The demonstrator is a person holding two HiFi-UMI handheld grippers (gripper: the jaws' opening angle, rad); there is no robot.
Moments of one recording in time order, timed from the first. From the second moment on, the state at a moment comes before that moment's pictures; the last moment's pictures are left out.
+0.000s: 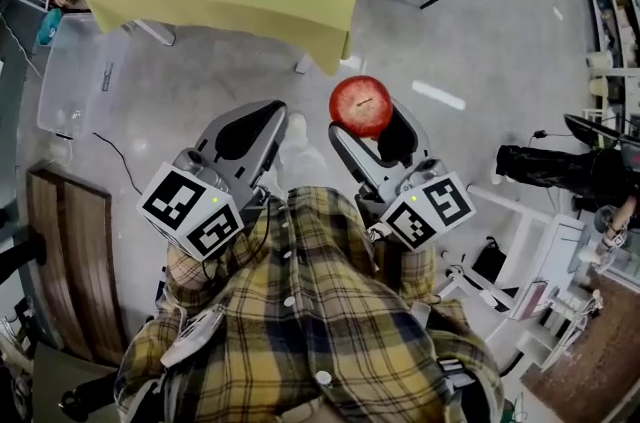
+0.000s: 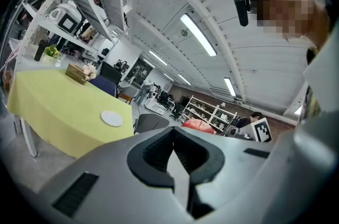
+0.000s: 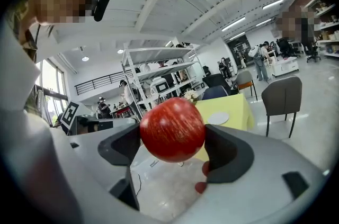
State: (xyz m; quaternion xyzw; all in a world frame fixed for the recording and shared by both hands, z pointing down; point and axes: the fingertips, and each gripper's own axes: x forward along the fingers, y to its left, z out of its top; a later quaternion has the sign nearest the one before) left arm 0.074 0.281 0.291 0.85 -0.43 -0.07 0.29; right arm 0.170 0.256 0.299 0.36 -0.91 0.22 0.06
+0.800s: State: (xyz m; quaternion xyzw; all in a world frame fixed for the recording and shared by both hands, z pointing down) left arm 0.074 0.124 0.273 0.83 -0.49 -0.09 0.26; right arm 0.184 0.090 0.281 0.31 -0.93 0.20 0.06
